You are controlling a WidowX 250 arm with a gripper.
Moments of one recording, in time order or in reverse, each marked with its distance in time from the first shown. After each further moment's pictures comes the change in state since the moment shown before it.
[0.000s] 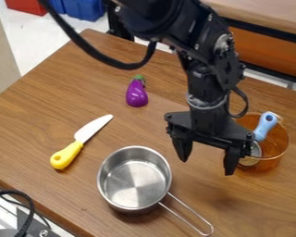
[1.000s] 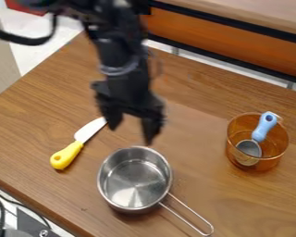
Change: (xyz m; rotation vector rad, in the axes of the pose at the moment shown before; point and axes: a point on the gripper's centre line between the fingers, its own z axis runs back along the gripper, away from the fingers) arm -0.009 0.114 0.033 0.046 -0.002 -0.053
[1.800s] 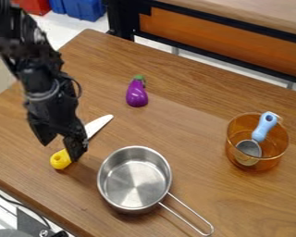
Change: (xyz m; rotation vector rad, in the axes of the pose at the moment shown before) arm -0.041 0.090 -0.031 0.103 0.034 -0.021
